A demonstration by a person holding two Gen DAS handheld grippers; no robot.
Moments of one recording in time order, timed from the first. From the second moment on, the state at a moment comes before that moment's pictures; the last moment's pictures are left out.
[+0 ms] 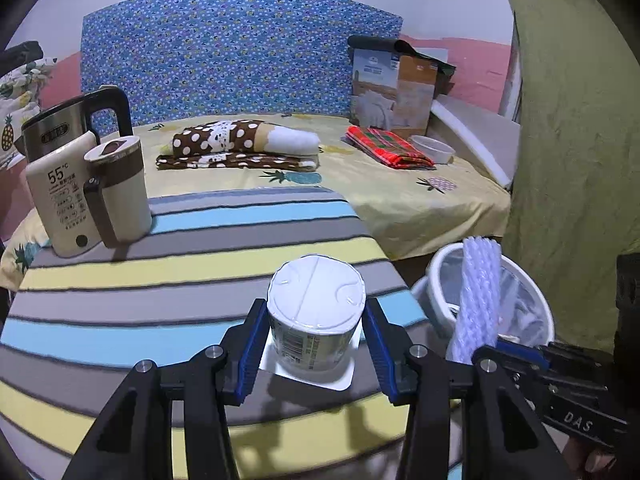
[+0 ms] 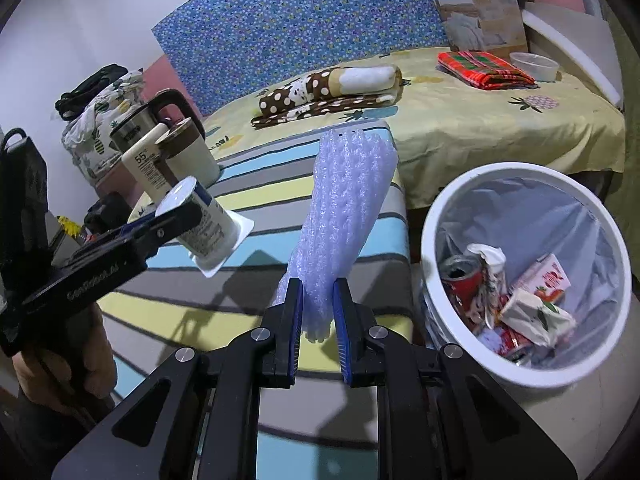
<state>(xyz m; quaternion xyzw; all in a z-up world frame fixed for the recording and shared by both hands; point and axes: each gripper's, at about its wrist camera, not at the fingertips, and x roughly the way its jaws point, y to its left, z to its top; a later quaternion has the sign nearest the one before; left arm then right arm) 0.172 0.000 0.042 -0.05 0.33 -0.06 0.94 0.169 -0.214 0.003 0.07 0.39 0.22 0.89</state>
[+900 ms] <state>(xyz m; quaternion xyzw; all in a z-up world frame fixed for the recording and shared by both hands) 0.156 -0.088 0.044 -0.04 0.32 -0.14 0.93 0.159 -0.283 -0.001 0.09 0.39 0.16 0.90</state>
